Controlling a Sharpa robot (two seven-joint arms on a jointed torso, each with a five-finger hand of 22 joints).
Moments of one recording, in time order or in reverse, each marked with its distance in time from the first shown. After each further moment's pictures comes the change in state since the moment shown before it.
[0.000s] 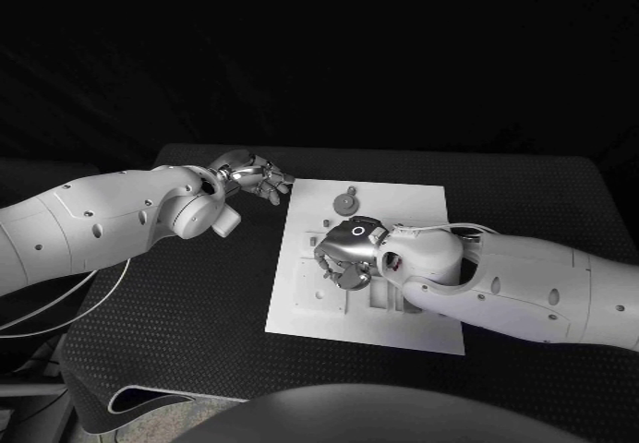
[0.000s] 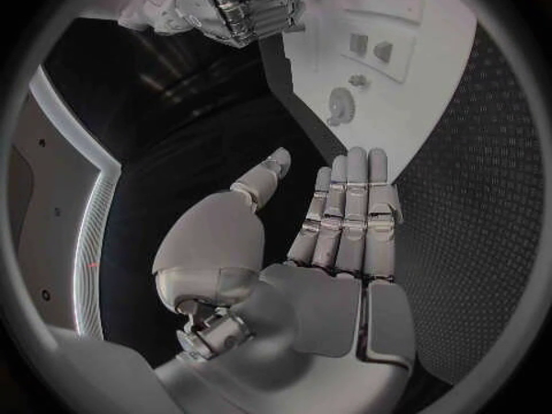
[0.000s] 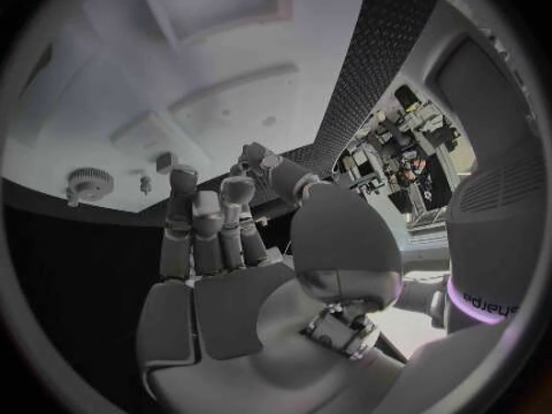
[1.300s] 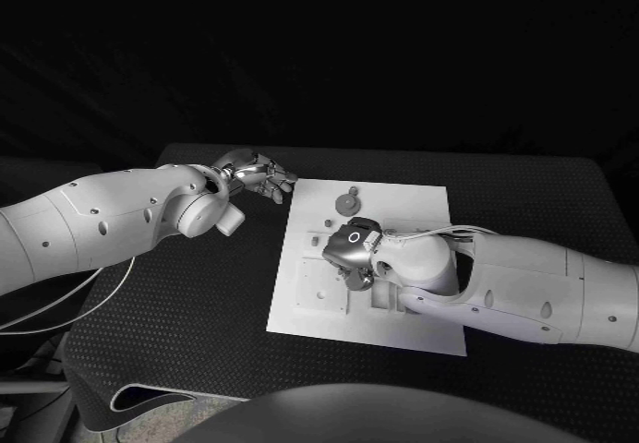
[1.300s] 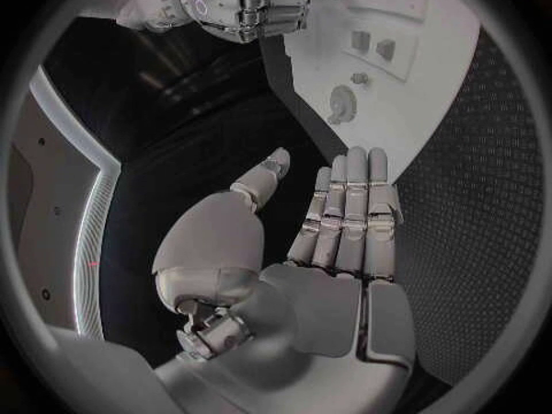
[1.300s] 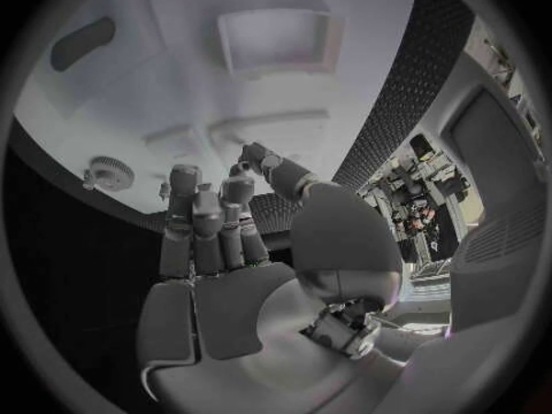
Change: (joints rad) left arm 0.000 0.009 0.000 -0.006 0.008 -0.006 0.000; left_hand -0.001 -0.001 0.000 0.000 0.000 -0.004 0.004 -0.004 -0.003 -0.004 0.004 -0.004 0.000 0.003 -0.004 -0.004 0.003 0.000 0.004 -0.003 0.000 -0.001; right arm 0.008 0.025 -0.022 -0.008 -0.210 0.124 -0.080; right_hand 0.000 0.000 0.000 0.000 0.000 0.001 -0.001 -0.004 0.003 0.000 0.000 0.000 -0.002 0.001 -0.001 0.000 0.000 0.000 0.000 0.000 0.004 0.000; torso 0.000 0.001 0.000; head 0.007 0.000
